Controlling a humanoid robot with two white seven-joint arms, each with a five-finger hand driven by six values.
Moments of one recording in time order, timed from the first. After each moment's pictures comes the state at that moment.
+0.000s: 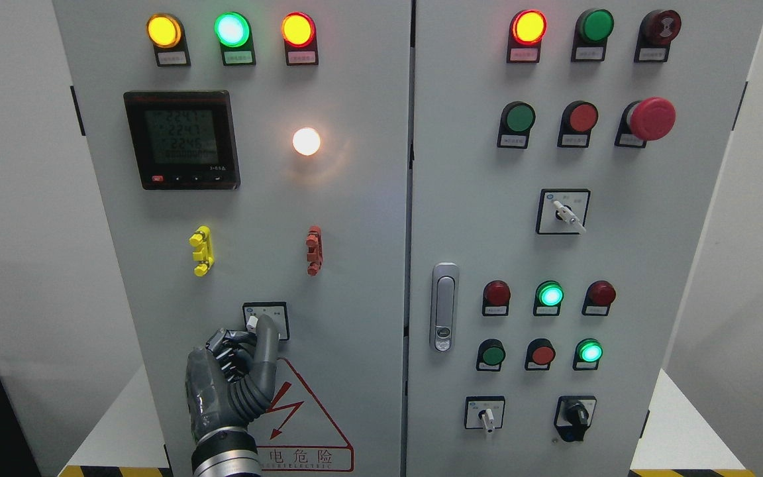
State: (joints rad) left arm -0.36 -0.15 -0.20 -1.95 -0.21 0.58 0.54; right arm 0.10 0.12 -0.19 -0.11 0.07 0.06 -0.02
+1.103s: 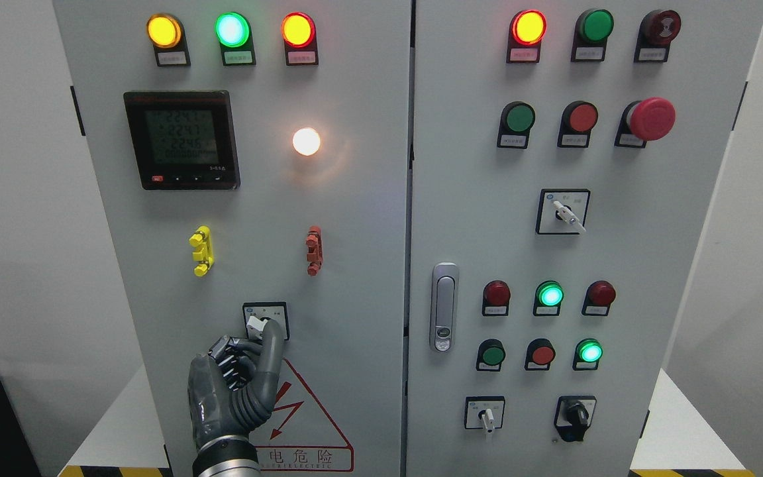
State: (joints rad) left arm -0.33 -0.14 -0.20 -1.95 -0.21 0.56 0.53; right arm 0.10 0.12 -0.19 -0.11 0.07 0.06 -0.02
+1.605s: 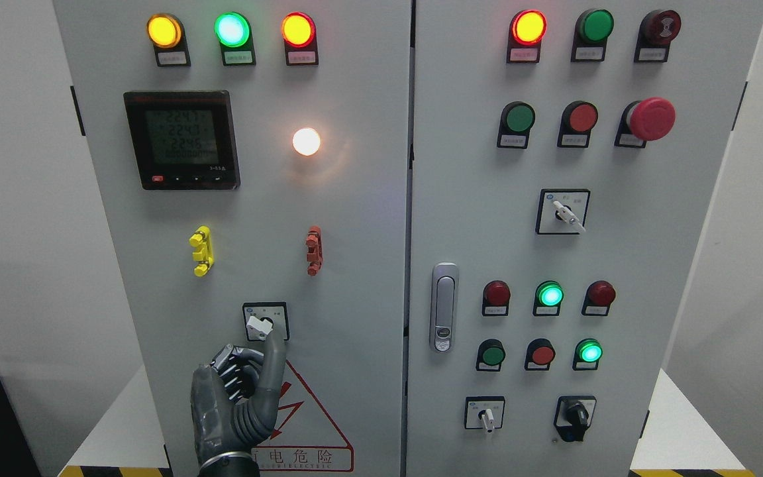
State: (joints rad) left arm -0.24 -0.14 -0.22 -1.96 -0.21 0.41 0.52; right arm 0.10 0.12 -0.19 -0.11 0.07 0.06 -0.02
